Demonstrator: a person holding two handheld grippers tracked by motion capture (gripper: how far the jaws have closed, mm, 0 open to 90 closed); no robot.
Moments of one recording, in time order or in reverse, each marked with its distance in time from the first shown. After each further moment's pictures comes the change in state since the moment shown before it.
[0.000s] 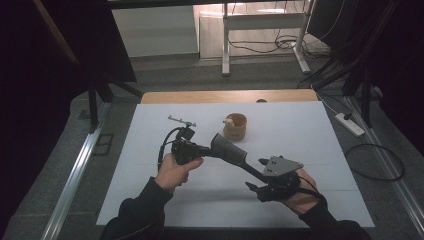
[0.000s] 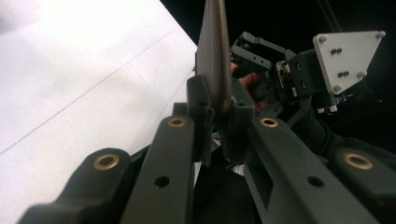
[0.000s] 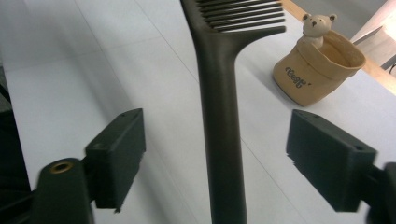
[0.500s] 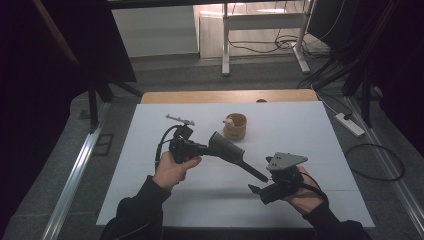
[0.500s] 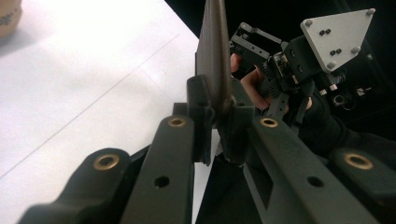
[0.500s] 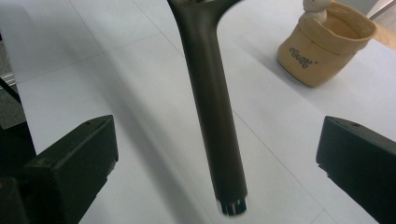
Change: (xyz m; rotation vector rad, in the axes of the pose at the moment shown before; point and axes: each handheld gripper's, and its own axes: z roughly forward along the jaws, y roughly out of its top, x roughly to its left) left arm -0.004 0.003 -0.008 0.002 0.055 0.049; right arm -0.012 -0.006 0.000 0.027 0.040 0.108
